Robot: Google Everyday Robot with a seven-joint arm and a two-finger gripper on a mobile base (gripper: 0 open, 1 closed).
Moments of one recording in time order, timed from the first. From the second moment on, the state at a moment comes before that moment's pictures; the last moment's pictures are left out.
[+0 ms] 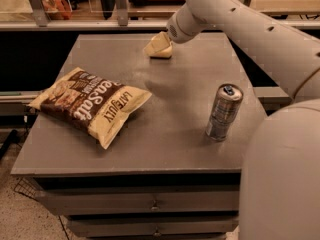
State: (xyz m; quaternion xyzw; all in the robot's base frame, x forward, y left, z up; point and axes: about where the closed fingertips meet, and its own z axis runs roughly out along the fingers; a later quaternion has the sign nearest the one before) arm 0.792 -0.033 0.873 -0.32 0.87 0.09 0.37
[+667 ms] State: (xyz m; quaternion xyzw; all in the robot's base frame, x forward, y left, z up) arm 0.823 -0.042 0.837 -0.29 0.88 0.07 0.36
